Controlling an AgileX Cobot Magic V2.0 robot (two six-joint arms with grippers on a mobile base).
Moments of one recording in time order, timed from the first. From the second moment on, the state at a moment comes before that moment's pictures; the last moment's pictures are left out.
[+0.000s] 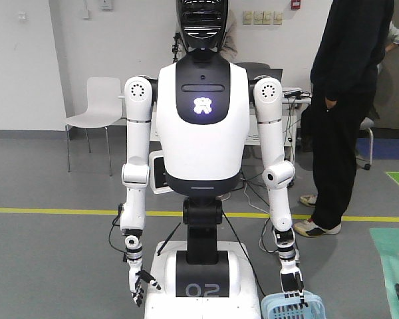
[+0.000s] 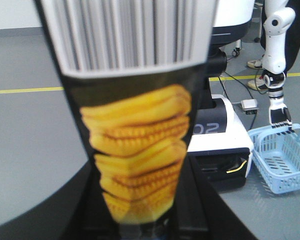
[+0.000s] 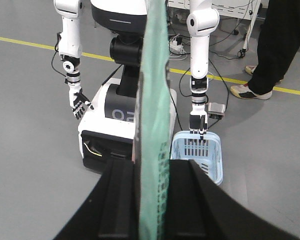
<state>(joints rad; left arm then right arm) -0.12 0.29 -0.42 0.14 0.50 -0.15 0.11 0.50 -0.53 0.06 0.49 -0.11</state>
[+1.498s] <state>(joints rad) -0.12 0.29 -0.42 0.14 0.50 -0.15 0.11 0.50 -0.53 0.06 0.49 -0.11</state>
